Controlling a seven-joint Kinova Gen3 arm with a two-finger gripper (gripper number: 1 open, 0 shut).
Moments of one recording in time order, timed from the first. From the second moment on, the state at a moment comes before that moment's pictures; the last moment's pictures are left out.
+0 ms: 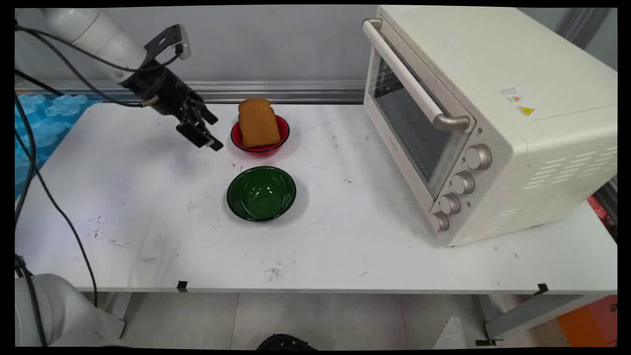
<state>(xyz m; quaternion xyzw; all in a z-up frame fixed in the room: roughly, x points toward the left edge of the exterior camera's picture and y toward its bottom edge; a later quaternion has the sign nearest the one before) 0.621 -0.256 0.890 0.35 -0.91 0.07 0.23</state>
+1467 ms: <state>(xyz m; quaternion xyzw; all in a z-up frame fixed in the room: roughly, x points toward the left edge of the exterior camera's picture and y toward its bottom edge) 0.523 -0.356 0.961 0.32 -0.90 0.11 0.25</state>
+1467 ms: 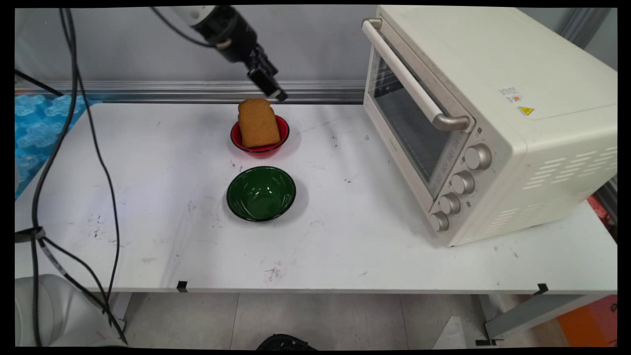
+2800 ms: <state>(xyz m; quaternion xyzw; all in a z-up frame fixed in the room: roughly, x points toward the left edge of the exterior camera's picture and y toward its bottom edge) 0.438 -0.431 1.043 0.33 -0.88 0.14 0.31</state>
